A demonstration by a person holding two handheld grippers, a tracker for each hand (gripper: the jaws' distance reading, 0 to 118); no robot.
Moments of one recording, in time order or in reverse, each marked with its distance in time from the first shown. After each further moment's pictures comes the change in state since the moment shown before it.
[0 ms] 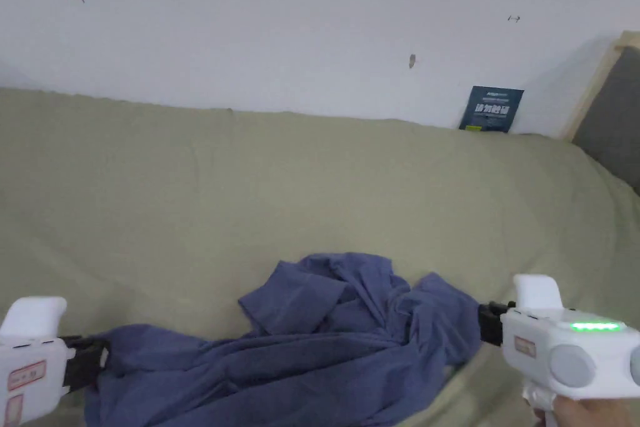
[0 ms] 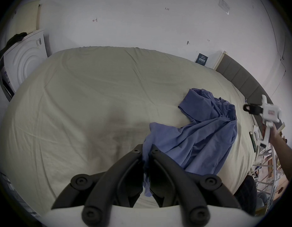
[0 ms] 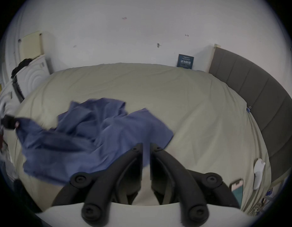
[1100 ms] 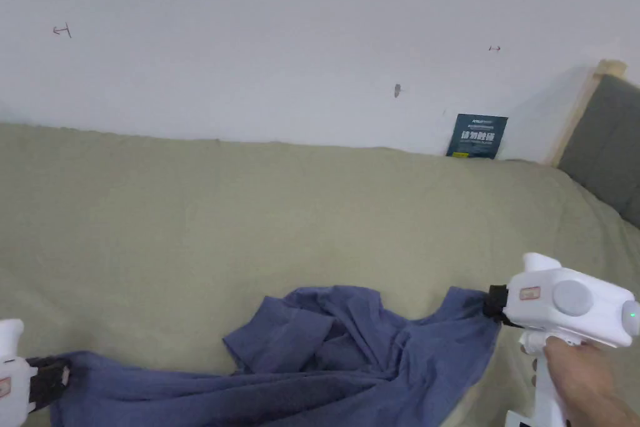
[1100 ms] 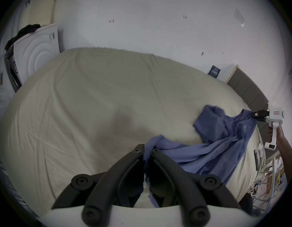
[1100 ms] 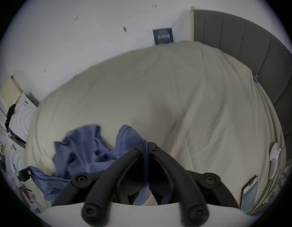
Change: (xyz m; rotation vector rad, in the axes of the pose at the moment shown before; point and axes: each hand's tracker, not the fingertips) left arm -0.019 0.032 -0.002 0.062 0.054 0.117; right arm 0.050 0.071 -0.019 -0.080 0.048 -0.289
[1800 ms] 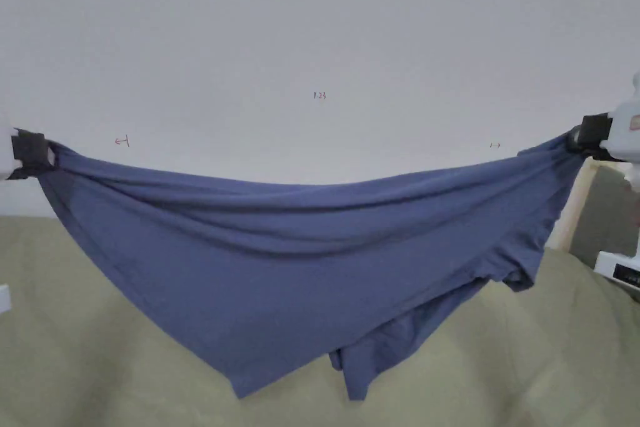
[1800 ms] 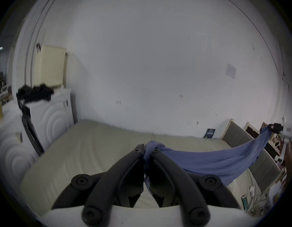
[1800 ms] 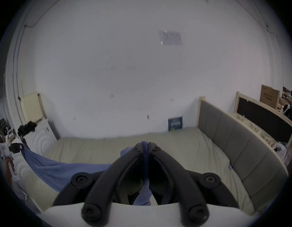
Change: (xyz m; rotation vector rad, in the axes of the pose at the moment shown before) left arm 0.022 0.253 0.215 0.514 0.056 -0.030; right arm -0.070 0.197 0.298 0.553 0.080 0.126
